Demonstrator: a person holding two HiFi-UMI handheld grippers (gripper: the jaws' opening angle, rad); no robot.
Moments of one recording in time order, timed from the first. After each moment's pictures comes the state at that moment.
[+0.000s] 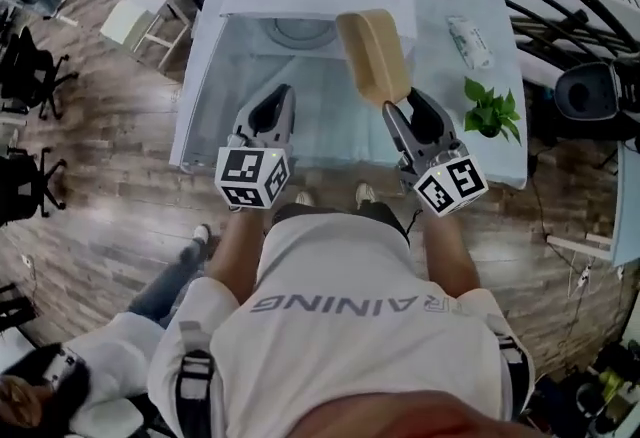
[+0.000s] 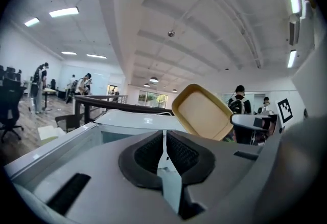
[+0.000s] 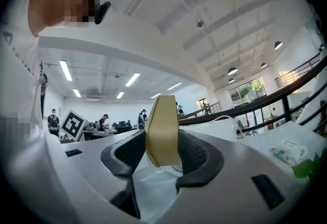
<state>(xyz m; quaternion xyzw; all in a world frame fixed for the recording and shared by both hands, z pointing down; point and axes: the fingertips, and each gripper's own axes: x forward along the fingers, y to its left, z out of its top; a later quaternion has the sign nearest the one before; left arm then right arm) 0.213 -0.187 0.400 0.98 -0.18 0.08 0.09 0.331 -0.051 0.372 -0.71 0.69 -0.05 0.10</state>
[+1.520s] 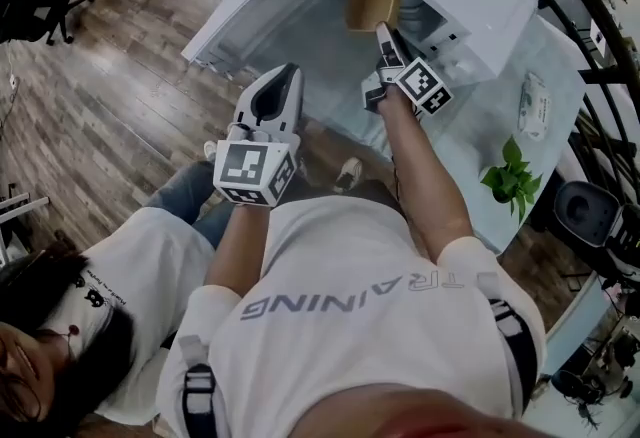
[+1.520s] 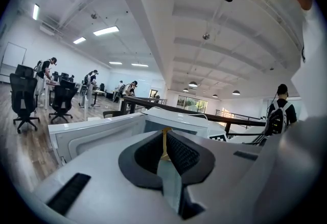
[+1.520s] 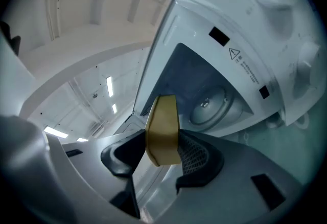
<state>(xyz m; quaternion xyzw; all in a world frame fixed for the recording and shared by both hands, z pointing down) 0.127 -0.184 0.424 0.90 -0.42 0.05 0.14 0.333 -0.272 0.569 -0.60 0.65 -0.39 0.24</state>
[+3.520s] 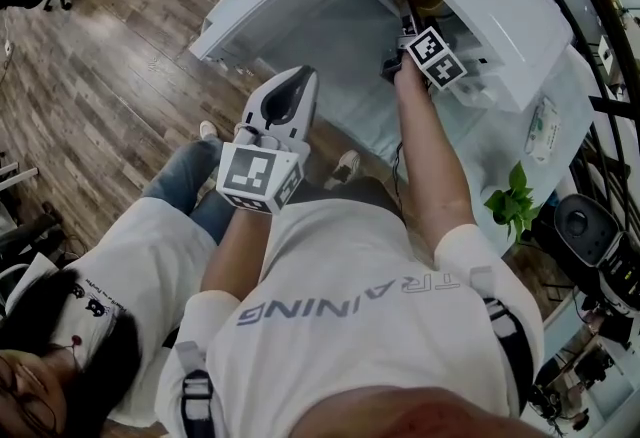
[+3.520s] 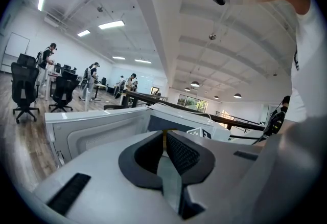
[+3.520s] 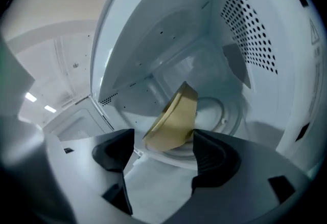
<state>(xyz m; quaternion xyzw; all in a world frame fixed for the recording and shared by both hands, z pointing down) 0.112 -0.213 0.451 0.89 -0.42 0.05 0.18 0.365 -0.359 0.625 -0.72 0.61 -0.33 0.08</state>
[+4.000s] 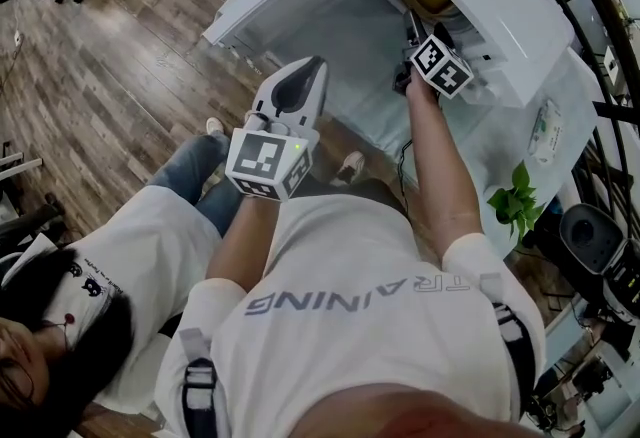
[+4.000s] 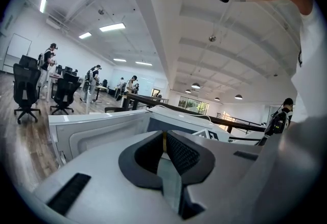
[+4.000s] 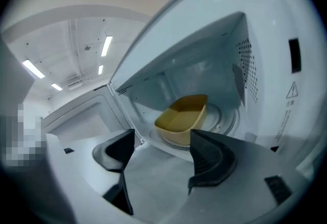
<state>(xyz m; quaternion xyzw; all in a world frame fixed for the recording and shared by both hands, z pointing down) 0.115 -0.205 0.443 0.89 -0.42 0.04 0.17 0.353 -0.330 0.608 -0.70 0.65 -0.30 0.00</state>
